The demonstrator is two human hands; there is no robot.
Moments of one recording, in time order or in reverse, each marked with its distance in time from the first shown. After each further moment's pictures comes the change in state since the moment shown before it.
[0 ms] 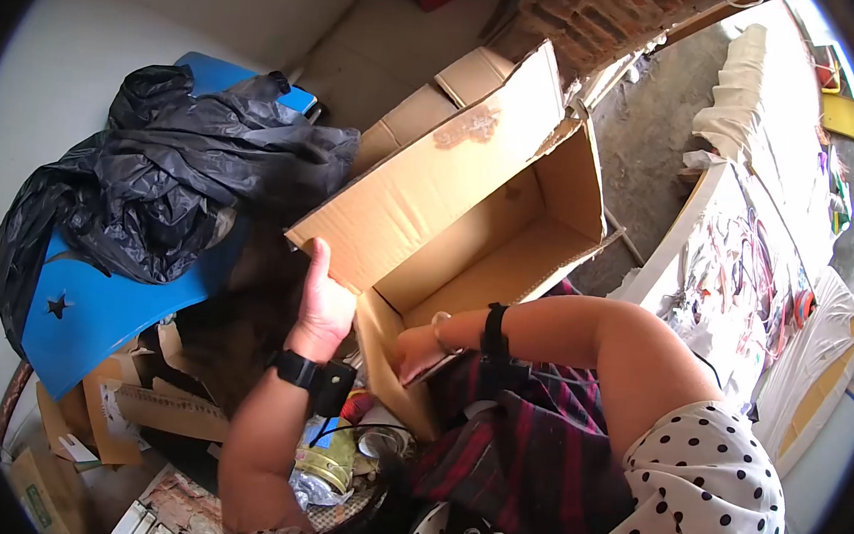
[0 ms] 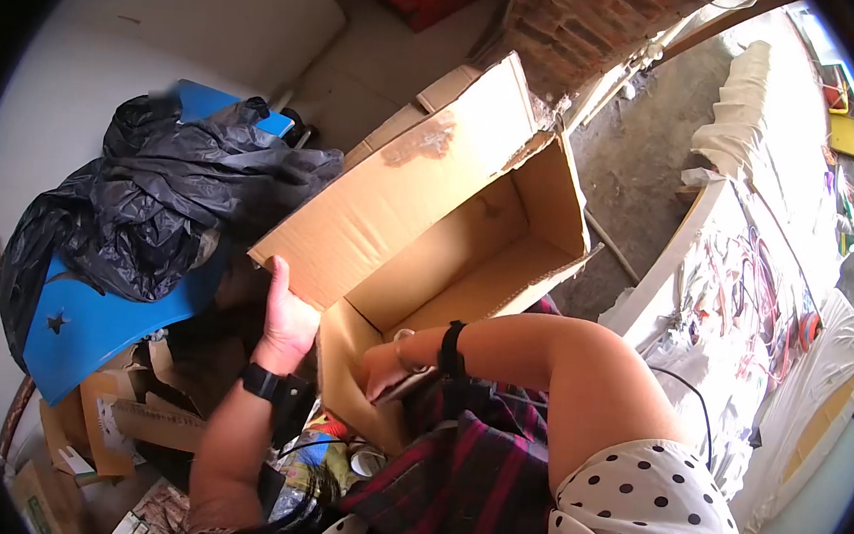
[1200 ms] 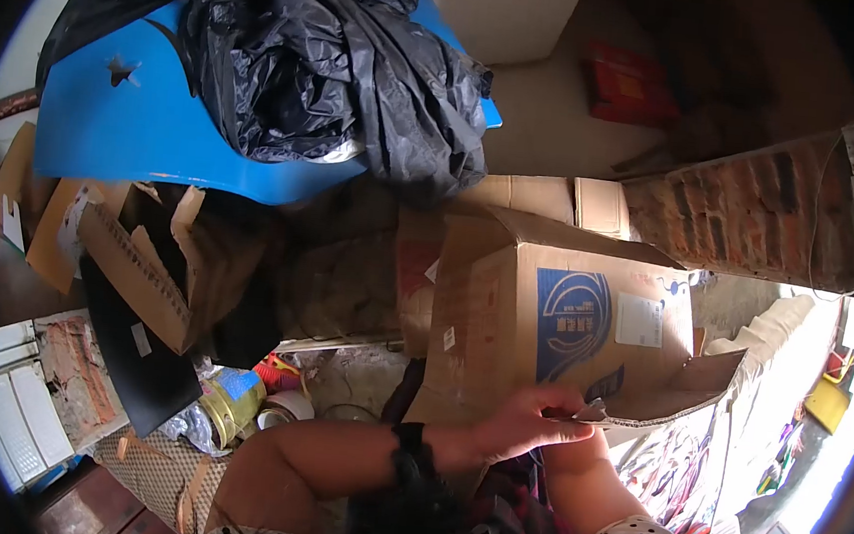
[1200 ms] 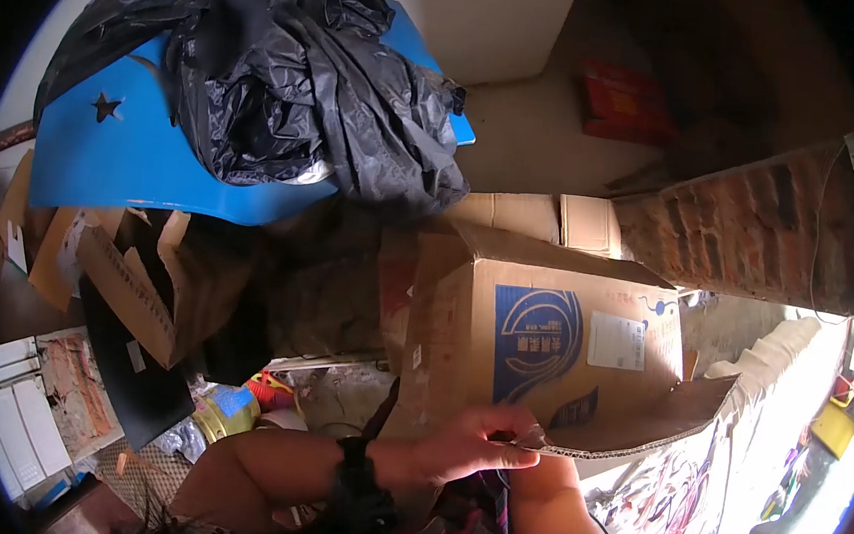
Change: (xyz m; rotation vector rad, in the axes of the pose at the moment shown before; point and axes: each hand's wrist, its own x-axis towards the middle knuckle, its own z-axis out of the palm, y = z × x) left_hand -0.064 -0.060 0.100 -0.030 -0.480 -0.100; right_hand -0.094 0.055 -0.044 0.704 0.984 0.569
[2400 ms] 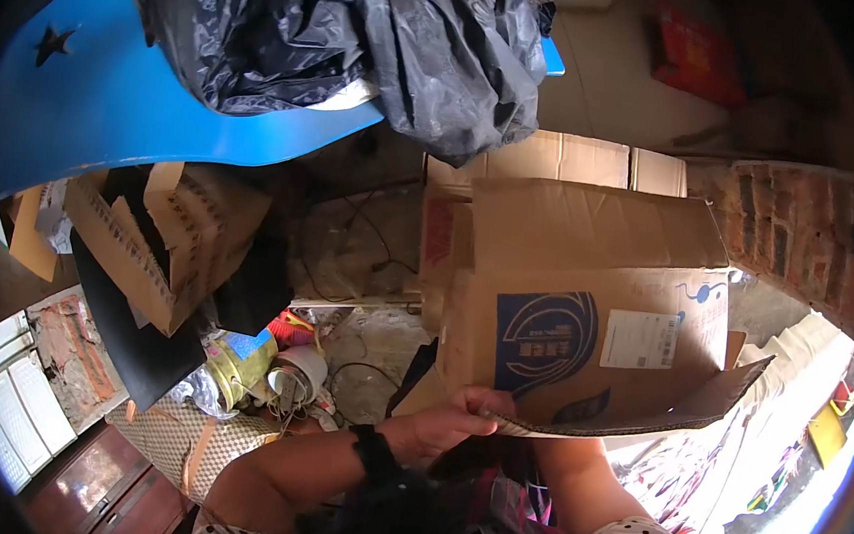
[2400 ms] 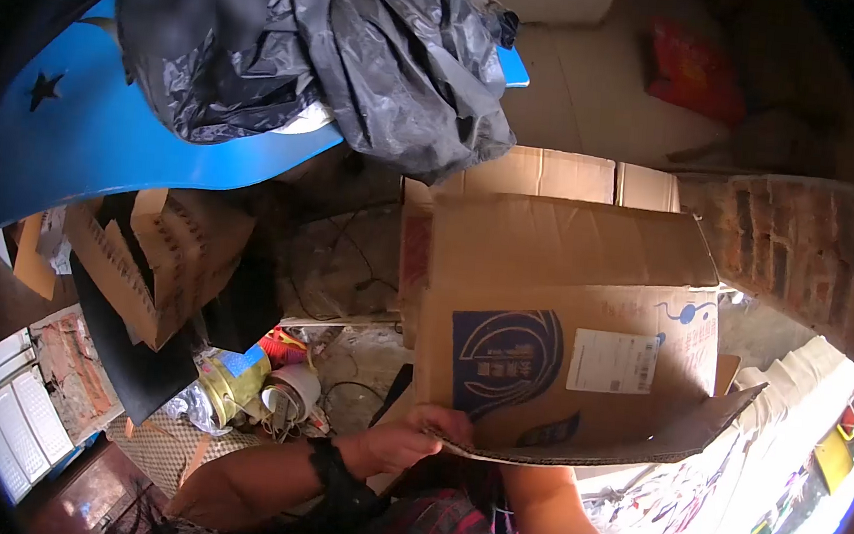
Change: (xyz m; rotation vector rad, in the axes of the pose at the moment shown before) left_hand -0.045 -0.076 -0.117 -0.367 0.151 -0.015; right_hand -0.013 0.074 -0.003 -0.056 0.049 0.129
